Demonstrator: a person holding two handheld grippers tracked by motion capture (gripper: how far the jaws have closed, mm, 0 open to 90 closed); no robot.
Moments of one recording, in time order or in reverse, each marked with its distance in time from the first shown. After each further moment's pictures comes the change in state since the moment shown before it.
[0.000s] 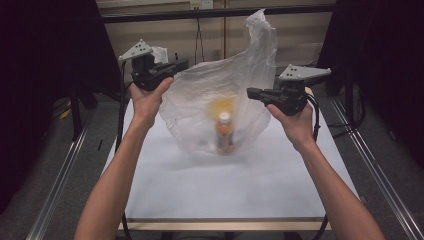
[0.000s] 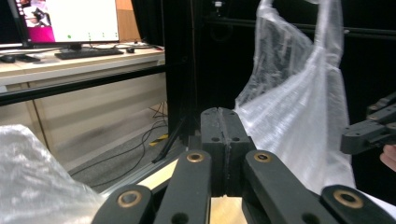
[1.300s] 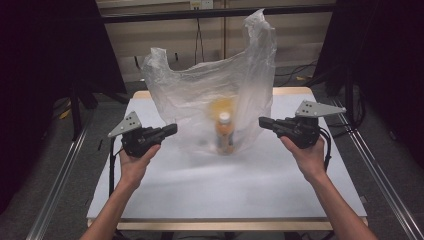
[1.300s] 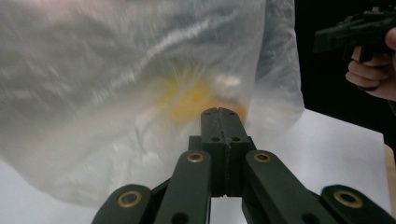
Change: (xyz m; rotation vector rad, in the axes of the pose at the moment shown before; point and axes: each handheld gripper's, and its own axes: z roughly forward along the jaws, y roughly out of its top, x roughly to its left) left arm -0.040 -0.124 -0.077 0.069 -0.025 -0.003; right arm 0.019 -0.068 -0.036 -0.023 0.020 0.031
